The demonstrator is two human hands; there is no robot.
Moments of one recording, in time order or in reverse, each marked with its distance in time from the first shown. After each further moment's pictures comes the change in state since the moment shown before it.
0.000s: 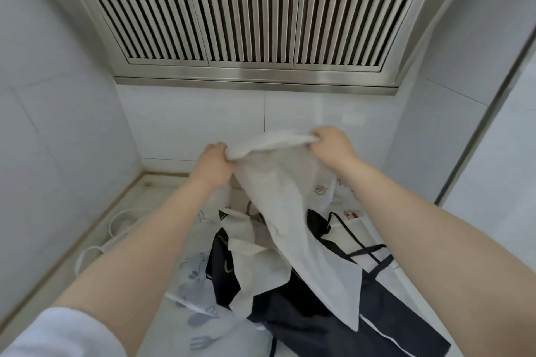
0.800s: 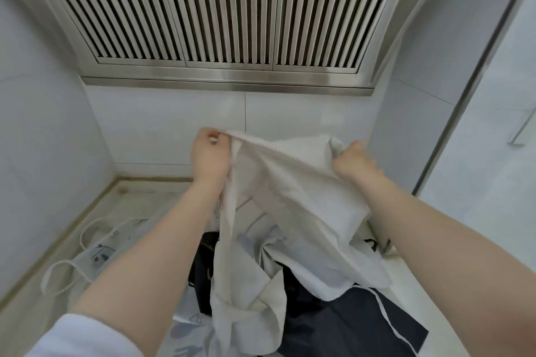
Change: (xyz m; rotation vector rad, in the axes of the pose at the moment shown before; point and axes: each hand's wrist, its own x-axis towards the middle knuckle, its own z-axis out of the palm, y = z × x) left_hand -0.003 0.047 0.014 -0.701 0.387 -0.115; right_hand -0.024 0.055 -0.021 -0.147 0.073 0.585
